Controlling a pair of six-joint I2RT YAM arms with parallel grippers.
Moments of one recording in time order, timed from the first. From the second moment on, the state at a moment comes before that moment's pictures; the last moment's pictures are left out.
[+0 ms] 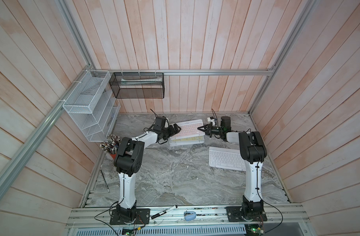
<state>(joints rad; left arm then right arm) -0.32 2.07 1.40 -0.04 0.41 -0.69 0.15 2.31 1.43 0.43 -1.14 1.09</state>
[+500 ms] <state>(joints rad) -0.32 2.07 1.40 -0.06 0.40 -0.69 0.15 2.33 1.43 0.38 -1.13 1.04</state>
